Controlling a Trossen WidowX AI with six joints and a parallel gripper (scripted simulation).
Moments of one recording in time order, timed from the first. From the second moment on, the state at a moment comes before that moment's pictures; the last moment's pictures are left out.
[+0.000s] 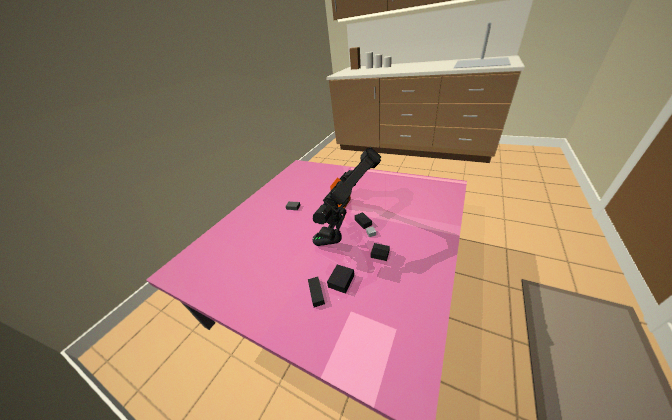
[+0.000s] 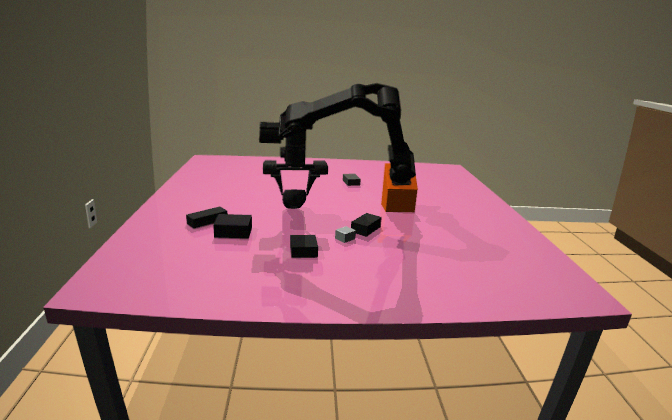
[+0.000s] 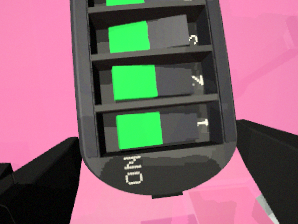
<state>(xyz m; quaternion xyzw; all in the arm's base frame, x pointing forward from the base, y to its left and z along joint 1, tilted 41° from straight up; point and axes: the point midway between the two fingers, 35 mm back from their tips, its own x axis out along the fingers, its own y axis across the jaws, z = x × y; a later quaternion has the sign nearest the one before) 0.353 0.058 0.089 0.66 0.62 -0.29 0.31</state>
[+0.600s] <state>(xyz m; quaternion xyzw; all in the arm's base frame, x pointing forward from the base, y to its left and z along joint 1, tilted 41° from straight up) 0.352 0.043 0.088 0.67 0.62 -0.28 0.30</state>
